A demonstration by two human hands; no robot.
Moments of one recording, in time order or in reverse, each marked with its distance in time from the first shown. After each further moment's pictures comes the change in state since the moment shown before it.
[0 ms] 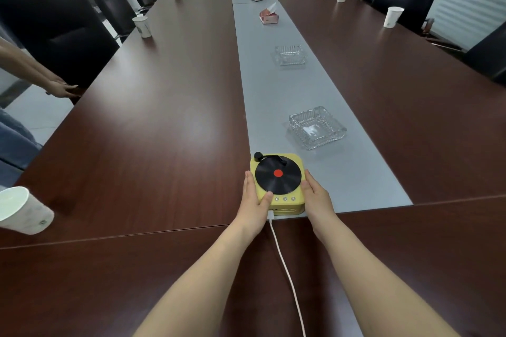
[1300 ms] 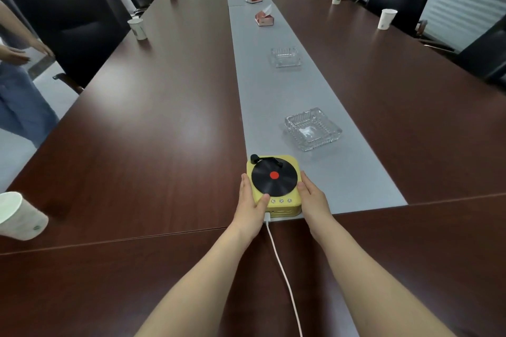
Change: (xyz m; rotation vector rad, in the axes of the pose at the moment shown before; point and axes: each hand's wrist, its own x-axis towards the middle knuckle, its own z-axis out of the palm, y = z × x) left_hand 0.001 -0.002 0.001 -0.044 0.027 -0.014; right_hand -0.001 -0.002 -0.001 0.028 -0.012 0.007
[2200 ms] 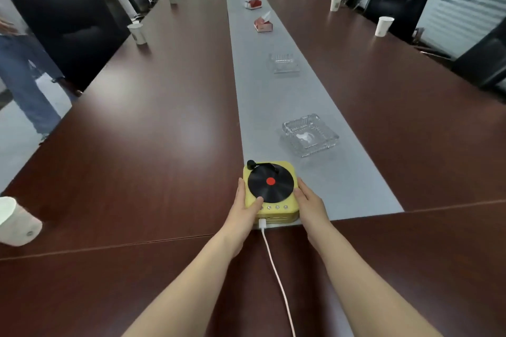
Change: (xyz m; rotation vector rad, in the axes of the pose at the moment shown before) left_hand 0.010 -0.009 -0.003 -0.280 -0.047 -0.101; right_hand -0.001 -0.001 -0.003 0.067 -0.021 0.056
